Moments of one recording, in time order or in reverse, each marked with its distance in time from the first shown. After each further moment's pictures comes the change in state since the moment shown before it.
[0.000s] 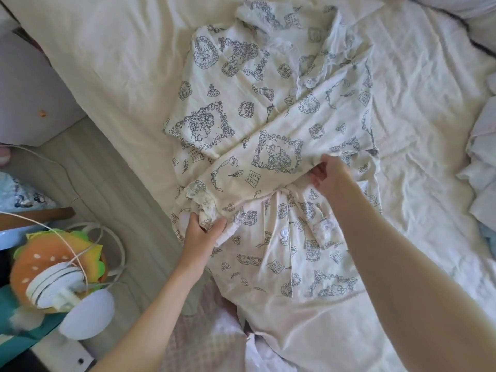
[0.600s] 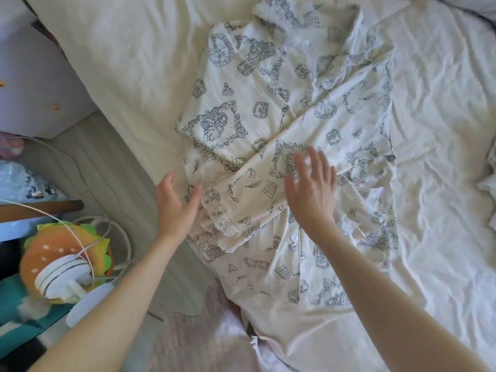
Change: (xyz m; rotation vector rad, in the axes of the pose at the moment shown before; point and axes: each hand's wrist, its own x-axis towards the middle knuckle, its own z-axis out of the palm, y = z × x) left_hand 0.055 0.021 -0.047 0.326 0.298 0.265; right_hand -0.032 0.067 0.011 -1.306 0.043 -1.227
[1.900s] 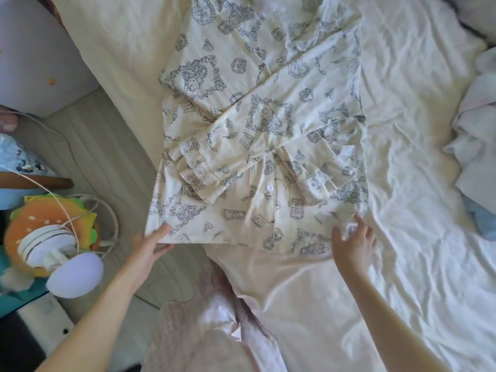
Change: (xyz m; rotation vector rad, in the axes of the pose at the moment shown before) left_hand -0.136 -0.103 -0.015 -0.589 -0.167 -0.507; right_hand -0.178 0.141 -0.009 0.120 -0.066 0.706
